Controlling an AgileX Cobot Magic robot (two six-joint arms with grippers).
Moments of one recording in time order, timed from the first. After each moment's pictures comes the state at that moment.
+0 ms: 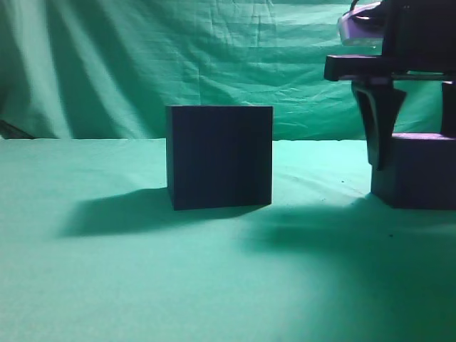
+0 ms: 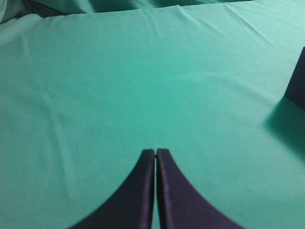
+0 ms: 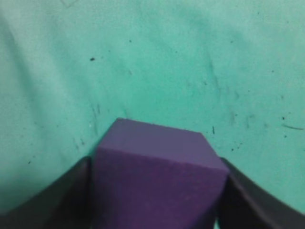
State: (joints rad) left arm -0.17 -0.02 0.02 0.09 0.36 -0.03; right arm 0.44 1.73 -1.05 -0.07 0.81 0.38
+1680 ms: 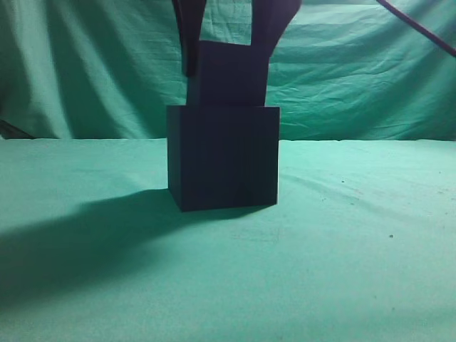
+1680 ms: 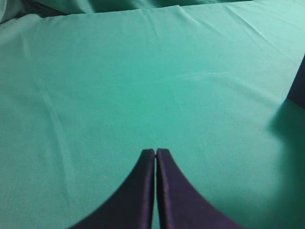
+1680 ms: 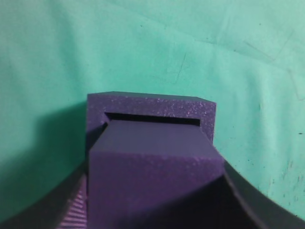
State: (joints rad) left arm -0.17 -0.02 0.02 0.09 0.36 -0.03; right arm 0.78 1.87 -1.57 -0.06 1.08 0.40
